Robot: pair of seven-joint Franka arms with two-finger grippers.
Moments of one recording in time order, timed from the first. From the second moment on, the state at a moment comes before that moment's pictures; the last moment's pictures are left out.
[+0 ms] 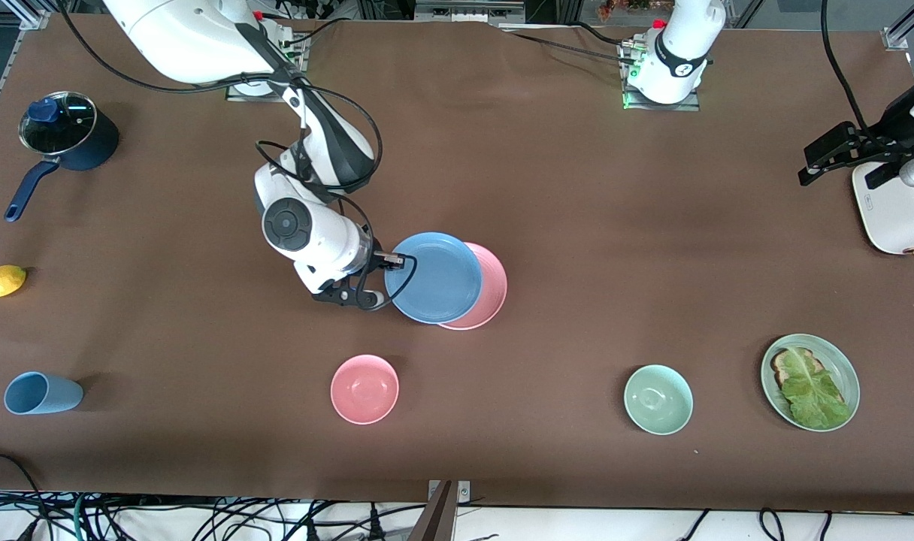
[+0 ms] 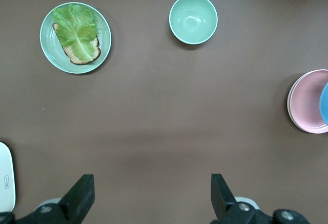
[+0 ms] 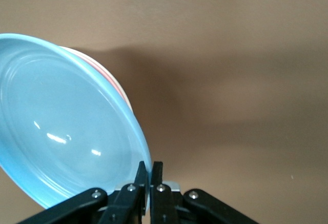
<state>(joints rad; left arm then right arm) -0.03 -0.04 0.04 -1.60 -0.05 1.58 0.02 0.22 0.63 0.38 -1.62 0.03 2.20 0.61</state>
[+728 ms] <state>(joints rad) -0.05 -0.04 0.04 -1.60 -0.03 1.58 0.02 0.29 0.73 0.38 -1.53 -0.05 2.21 0.60</state>
